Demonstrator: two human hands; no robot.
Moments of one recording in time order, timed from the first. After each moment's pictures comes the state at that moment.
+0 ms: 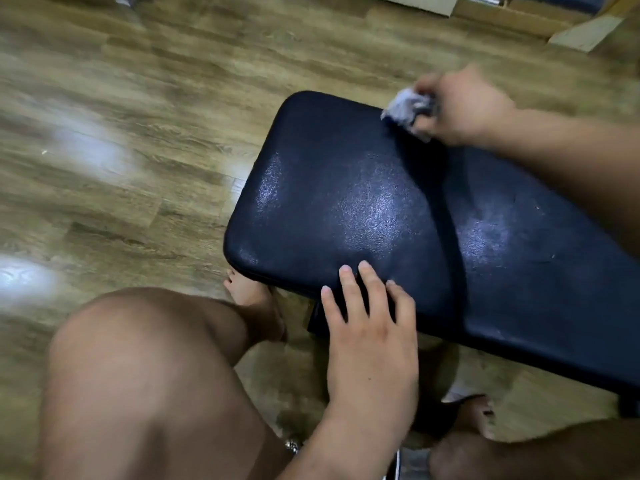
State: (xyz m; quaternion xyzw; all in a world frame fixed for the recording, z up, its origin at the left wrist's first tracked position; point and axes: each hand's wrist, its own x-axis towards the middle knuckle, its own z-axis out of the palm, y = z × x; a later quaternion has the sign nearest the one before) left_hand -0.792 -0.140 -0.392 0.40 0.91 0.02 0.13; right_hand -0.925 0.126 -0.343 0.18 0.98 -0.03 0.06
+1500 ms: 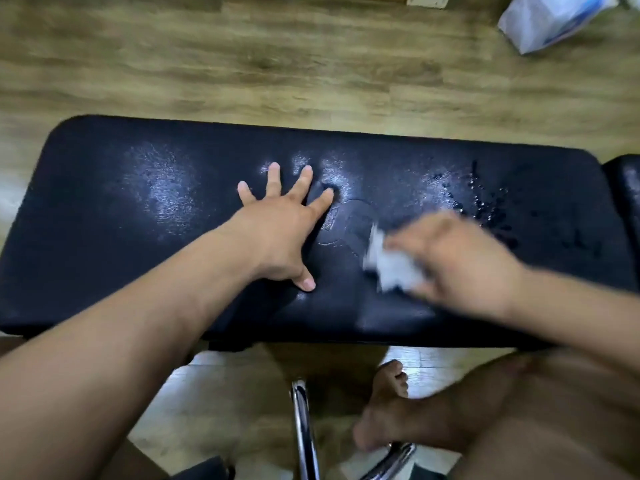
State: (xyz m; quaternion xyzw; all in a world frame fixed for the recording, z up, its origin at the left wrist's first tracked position) left_hand -0.817 0.063 -0.370 0.58 0.76 -0.16 0.26; right_hand -0.608 0.182 -0.347 0.11 0.98 -0.12 0.12
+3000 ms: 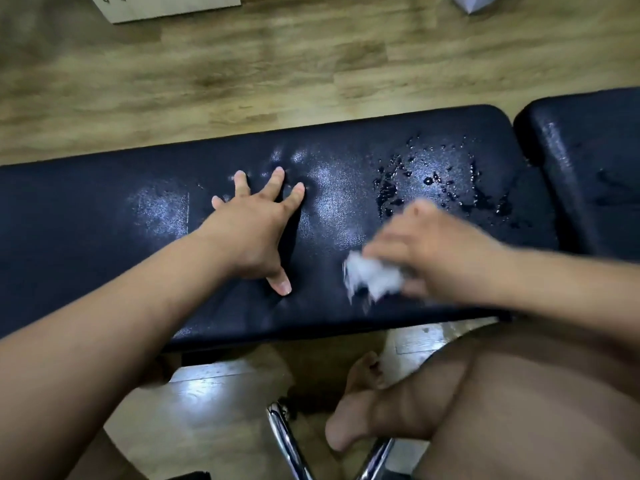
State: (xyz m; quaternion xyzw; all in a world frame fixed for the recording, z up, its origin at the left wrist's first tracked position) left_hand -0.721 0.142 -0.368 0.58 0.75 -0.21 0.24; right_hand -0.488 0.253 -0.368 0.00 0.99 -0.09 0.05
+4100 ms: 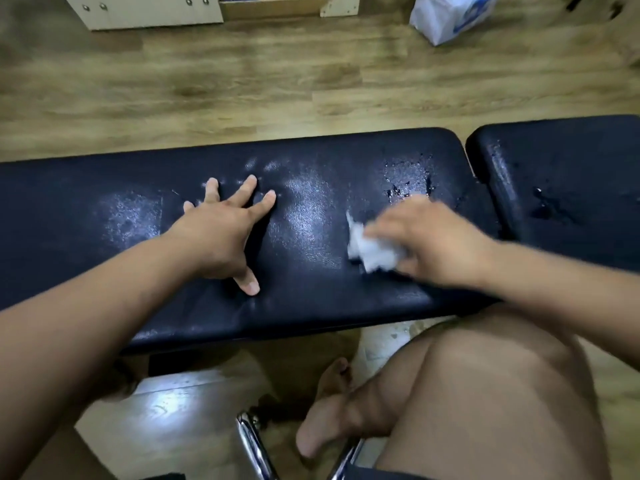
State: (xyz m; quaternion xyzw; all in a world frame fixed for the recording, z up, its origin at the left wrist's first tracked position) left_hand -0.726 0.141 -0.372 0.57 0.76 -0.19 0.25; right_hand -0.462 0.278 -0.362 0.12 0.99 -0.11 0.03
